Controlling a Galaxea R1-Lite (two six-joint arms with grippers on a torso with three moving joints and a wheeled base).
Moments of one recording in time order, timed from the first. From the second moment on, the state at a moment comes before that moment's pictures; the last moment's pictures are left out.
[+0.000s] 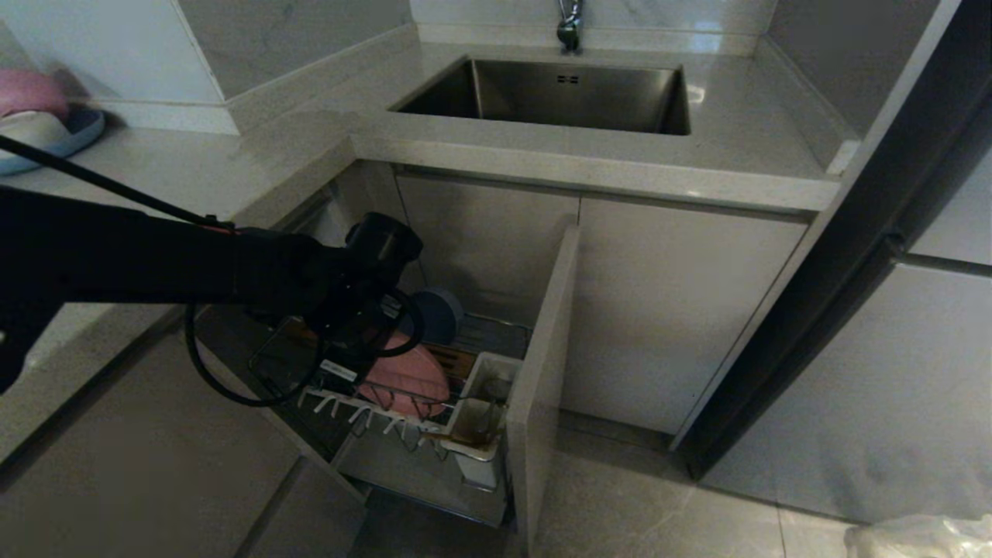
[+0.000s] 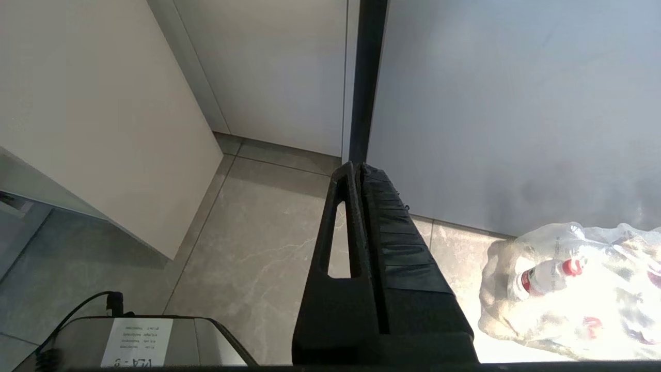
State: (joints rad) left arm -0.43 1.96 -1.46 0.41 0.51 -1.41; right arm -0.01 0.00 -0.06 0.17 0.00 0.00
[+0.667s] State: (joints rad) left arm -0.43 1.97 -1.45 0.41 0.51 -1.41; right arm -0.01 0.00 -0.06 0.17 0.00 0.00
